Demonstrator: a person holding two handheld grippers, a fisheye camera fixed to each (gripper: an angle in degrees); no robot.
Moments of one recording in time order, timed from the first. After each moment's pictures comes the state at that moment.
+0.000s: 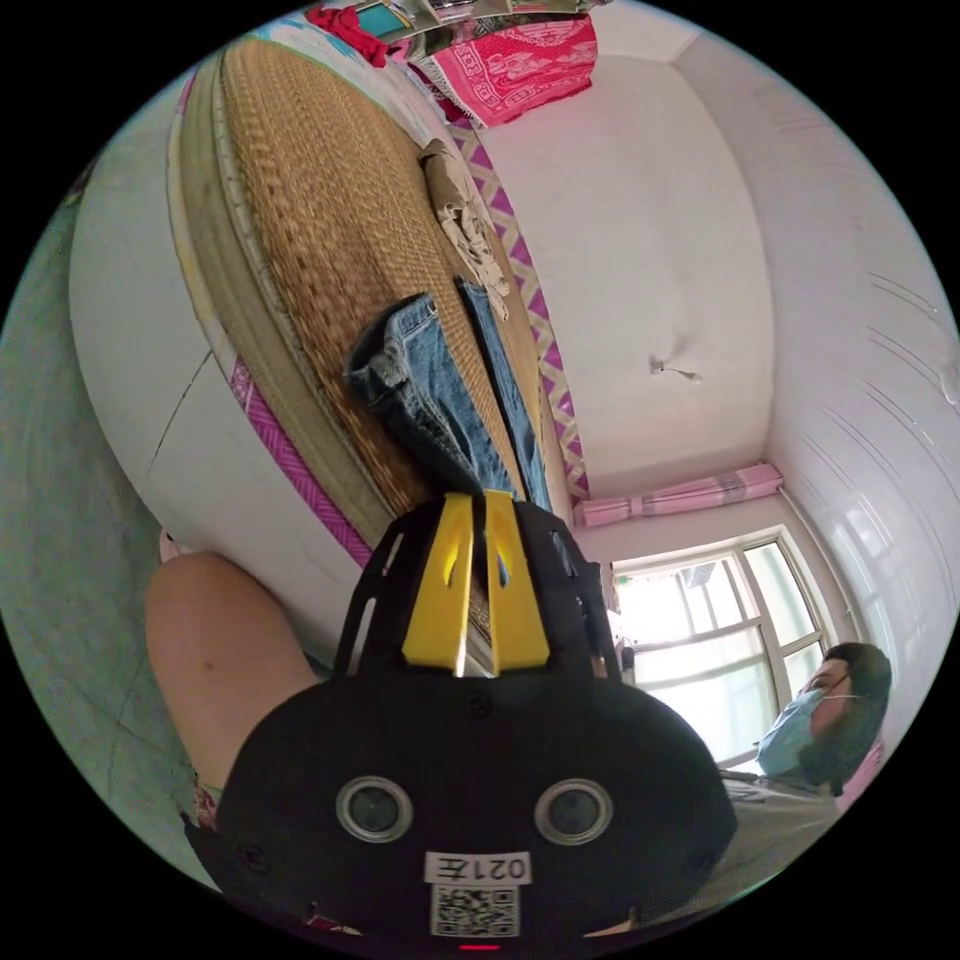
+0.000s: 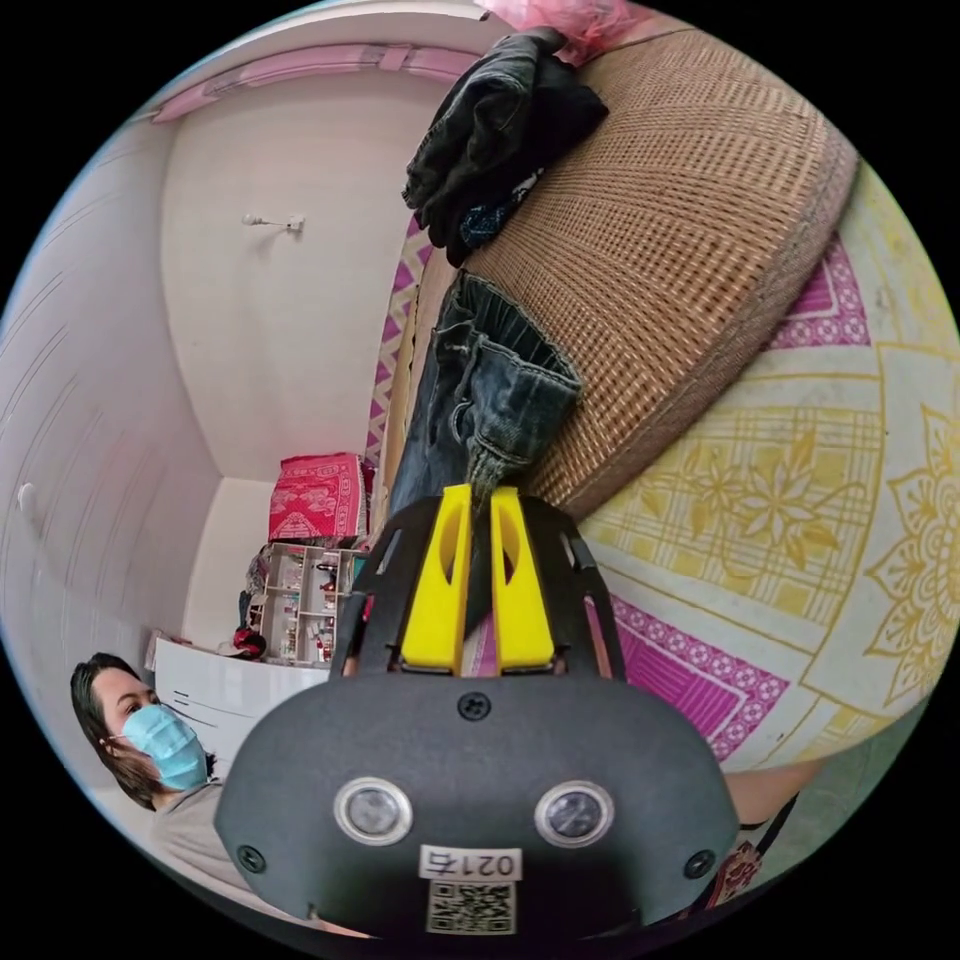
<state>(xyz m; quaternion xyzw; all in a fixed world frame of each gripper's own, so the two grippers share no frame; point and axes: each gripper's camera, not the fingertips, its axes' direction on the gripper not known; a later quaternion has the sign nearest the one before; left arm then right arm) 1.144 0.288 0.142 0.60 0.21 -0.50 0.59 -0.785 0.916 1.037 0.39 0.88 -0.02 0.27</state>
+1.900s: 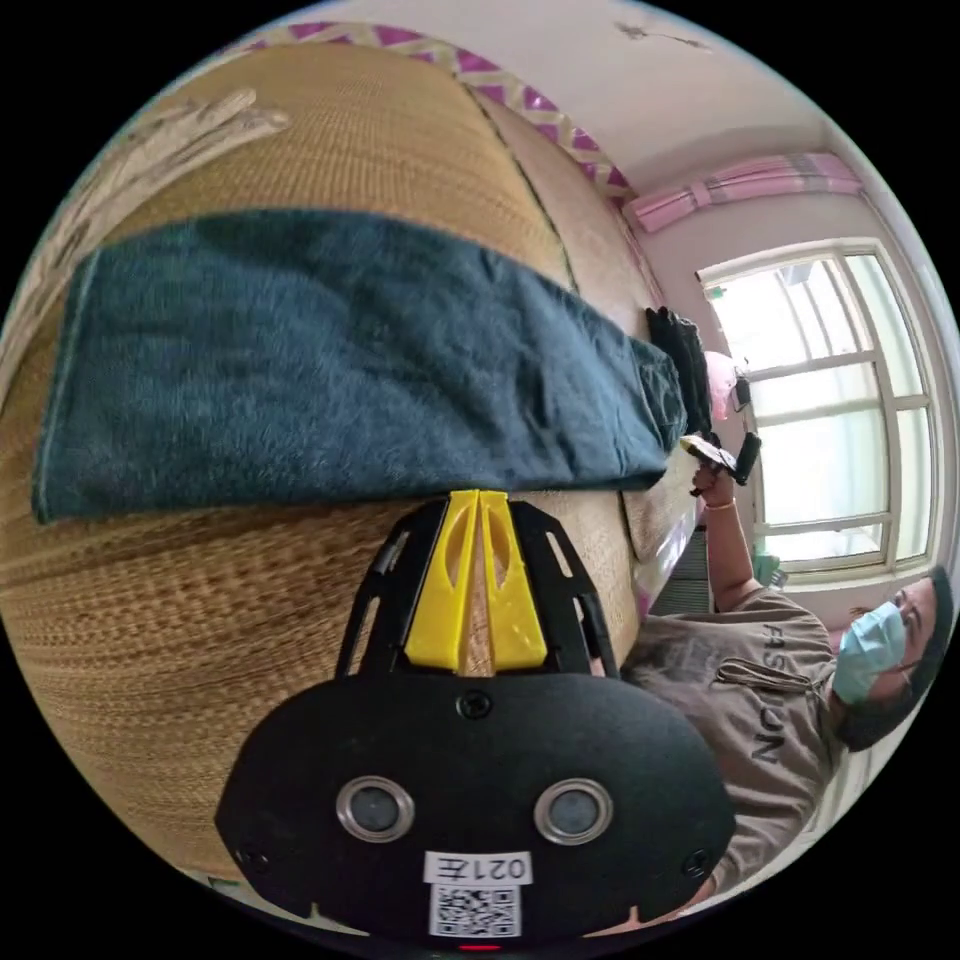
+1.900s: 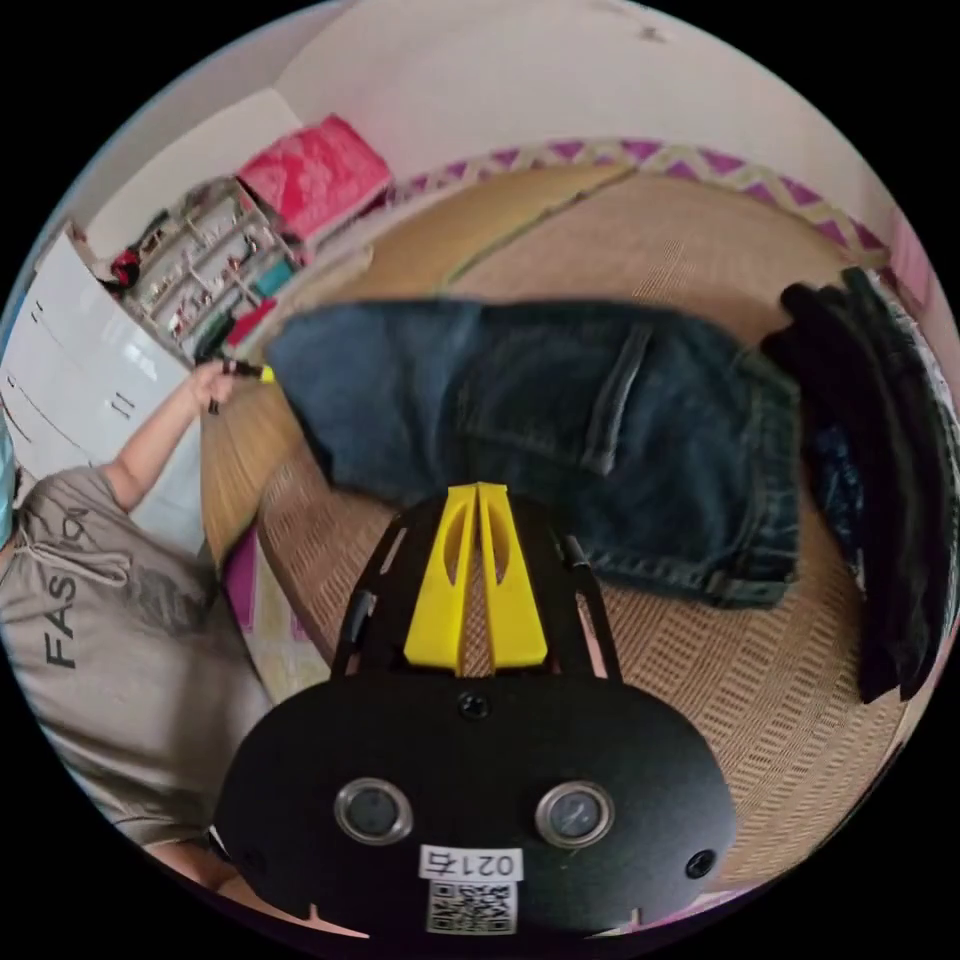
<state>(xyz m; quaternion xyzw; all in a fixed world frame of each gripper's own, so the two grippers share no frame) 0.859 -0.286 0.182 0.27 0.14 -0.28 0.91 -0.546 0.508 0.871 -0.10 0.98 0.13 0.12</state>
